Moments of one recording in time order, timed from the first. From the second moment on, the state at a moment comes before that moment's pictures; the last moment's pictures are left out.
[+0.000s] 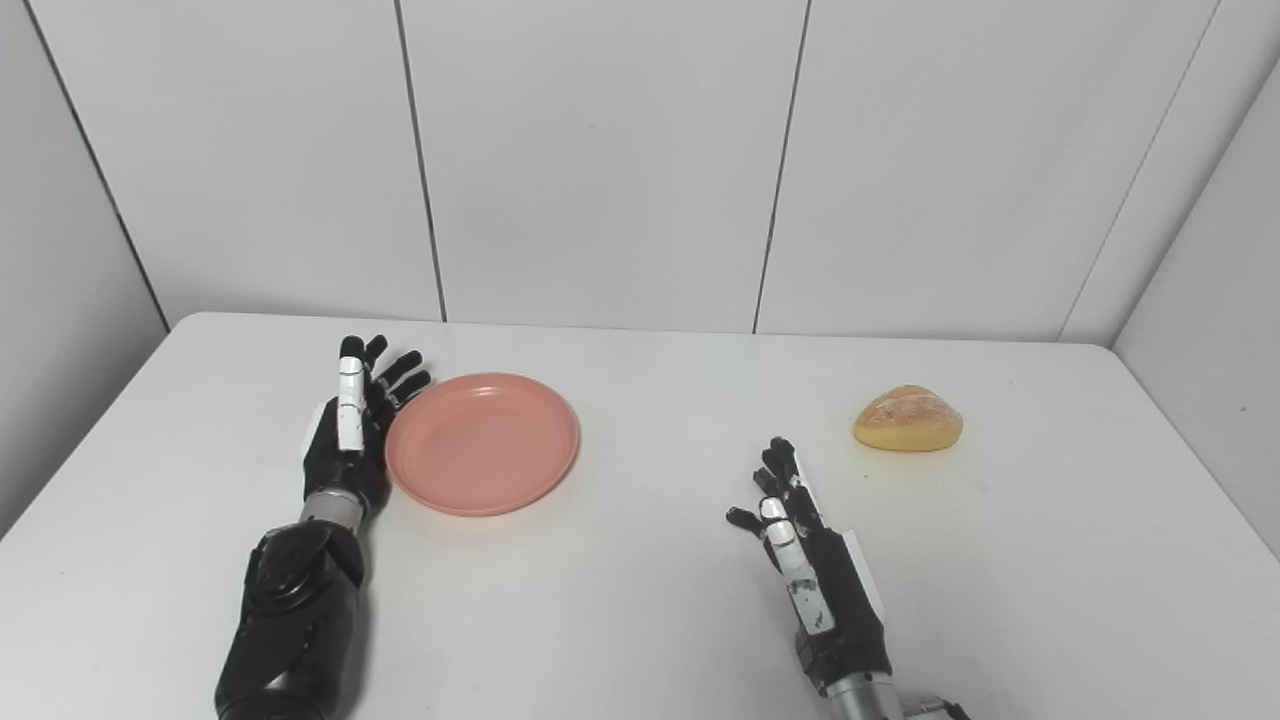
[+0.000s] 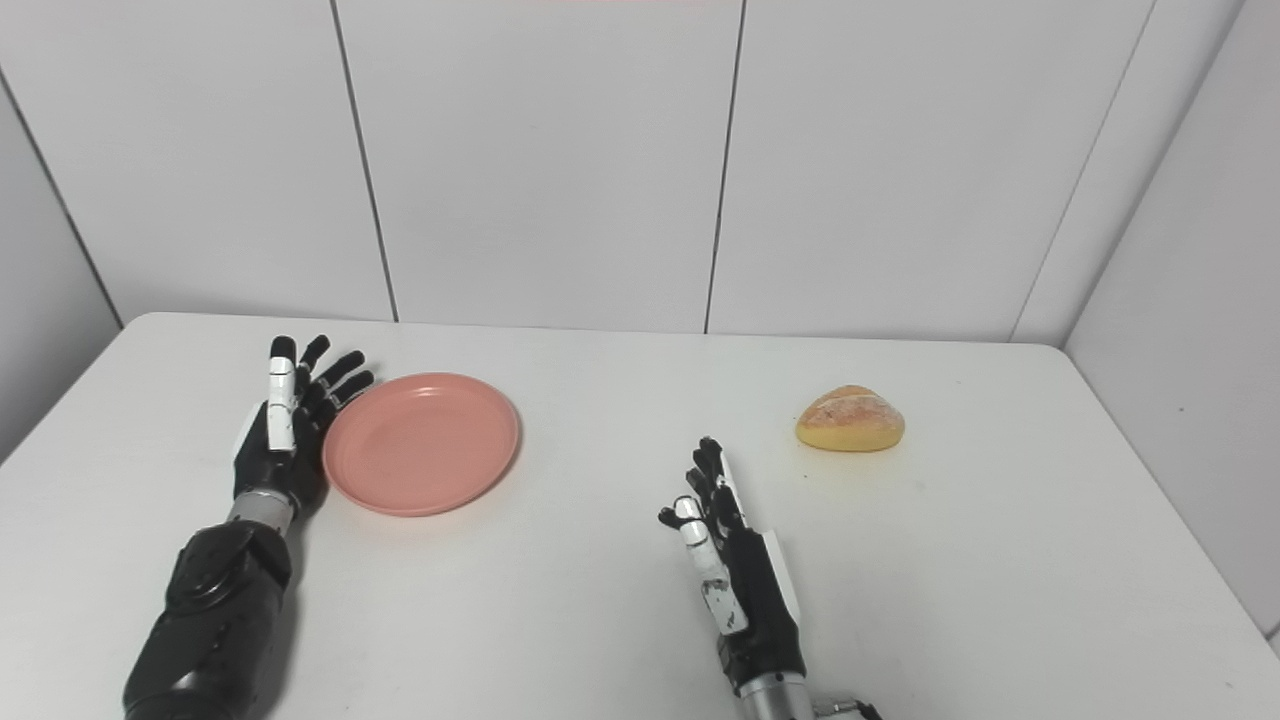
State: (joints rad) left arm -0.55 0.16 0.21 0.70 -0.30 -0.13 -0.12; right arm -0.06 0.08 0.12 0.02 0.00 -0.12 0.06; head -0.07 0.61
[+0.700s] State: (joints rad) left arm -0.54 0.09 0.14 0.65 -0.23 -0.12 -0.09; right arm -0.06 0.08 0.11 0.02 0.01 -0.12 0.06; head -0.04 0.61
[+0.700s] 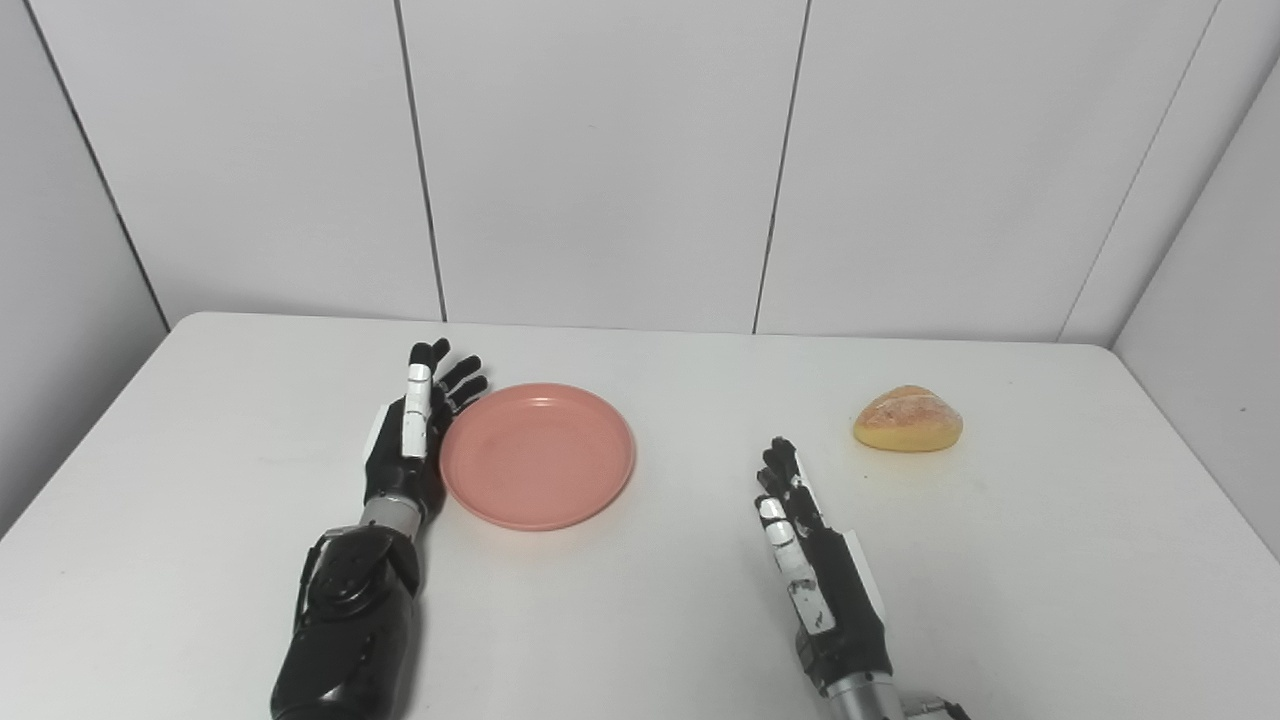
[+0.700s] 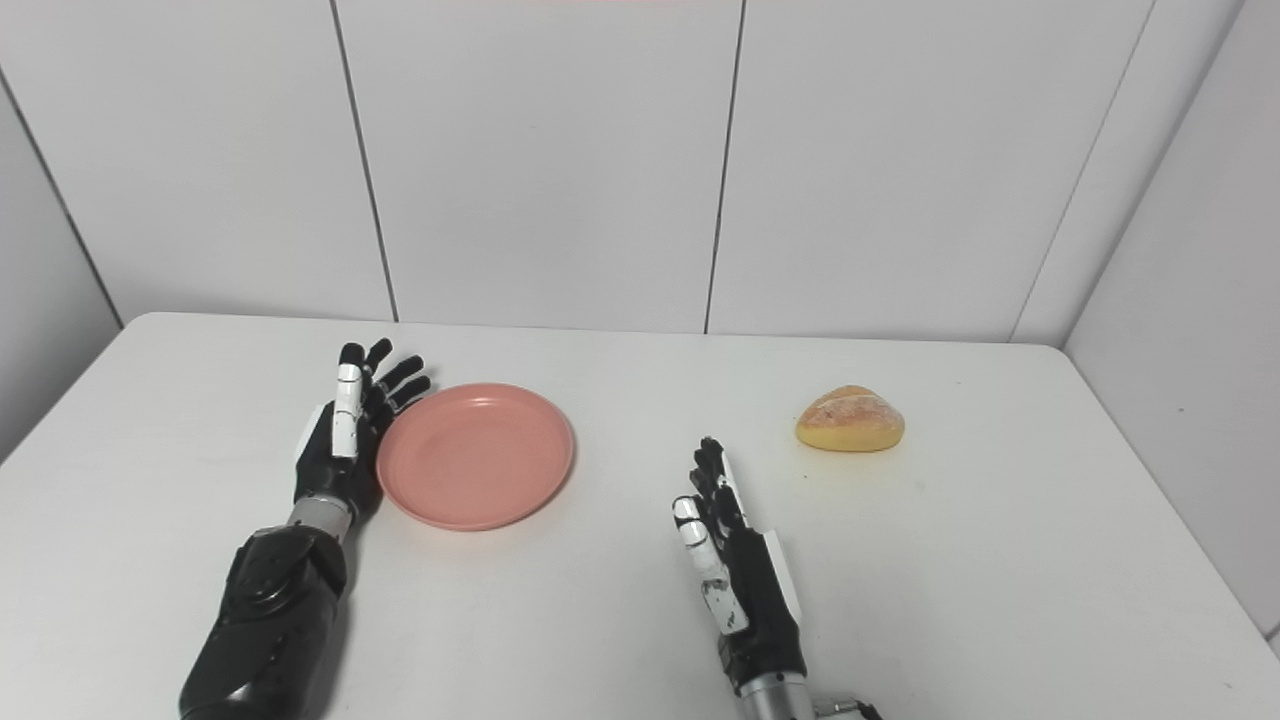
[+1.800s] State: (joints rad) left arm -0.53 0.03 0.11 0.63 -0.20 -0.10 -0.10; right arm -0.05 0.08 0.08 -0.05 0.04 -0.05 0.03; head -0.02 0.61
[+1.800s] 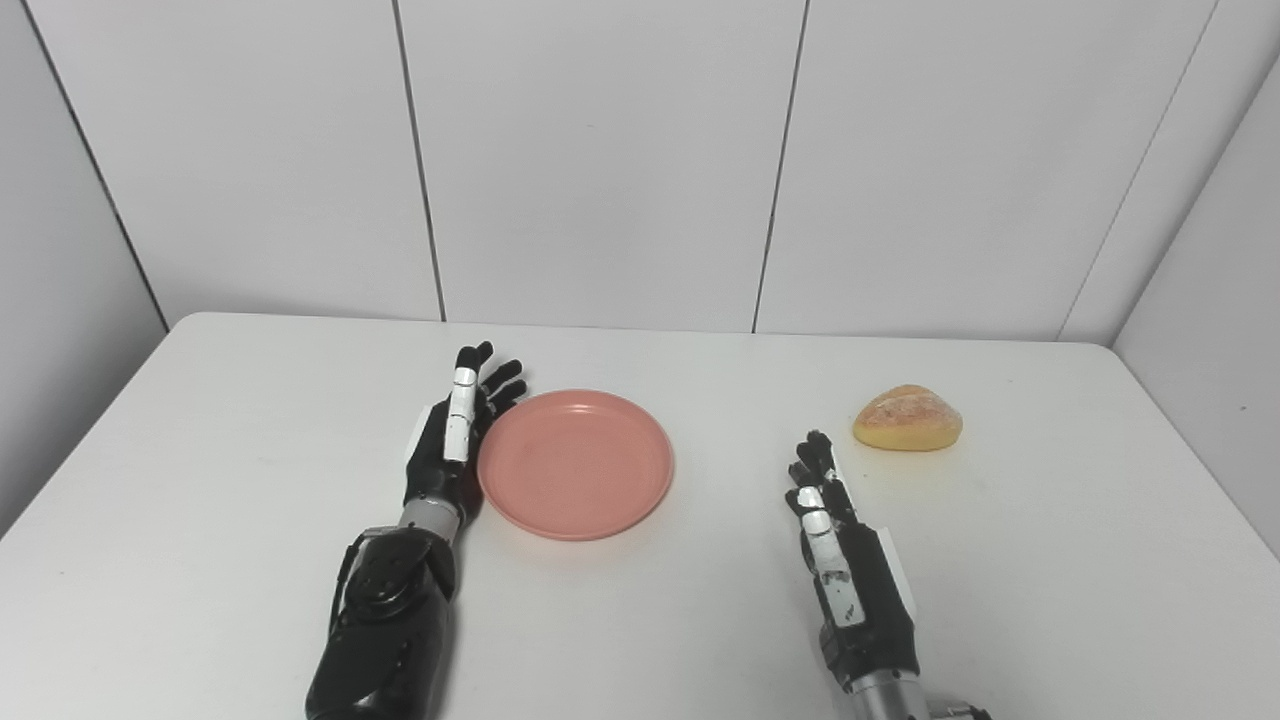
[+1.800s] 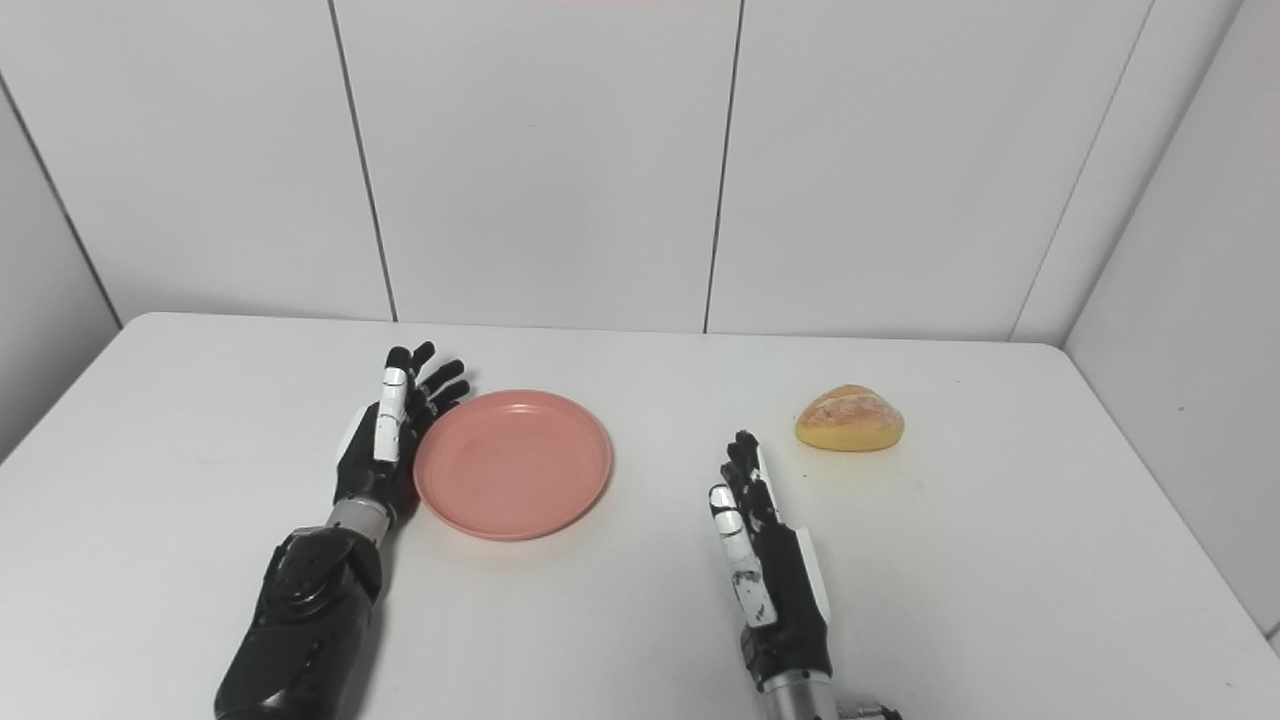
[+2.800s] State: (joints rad) left arm -0.47 -0.02 0.05 0.53 -0.17 -0.05 -0.10; right arm -0.05 0.08 0.08 -0.05 0.03 -0.05 0.02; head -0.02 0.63
